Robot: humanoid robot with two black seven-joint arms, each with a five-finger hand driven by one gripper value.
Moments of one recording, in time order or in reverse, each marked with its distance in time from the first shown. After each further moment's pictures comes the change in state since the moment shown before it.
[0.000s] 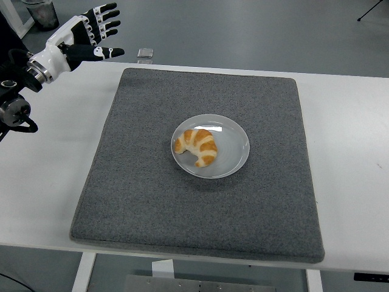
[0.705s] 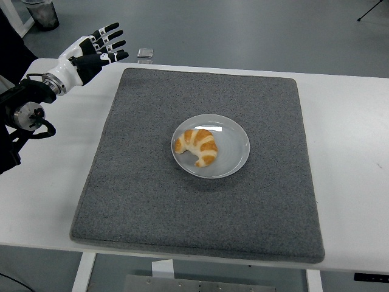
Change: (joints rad) left arm -0.002 -0.102 -0.010 0.127 -0.280 -0.063 0.191; right arm 0.000 0.000 0.000 0.000 0.000 0.000 0.000
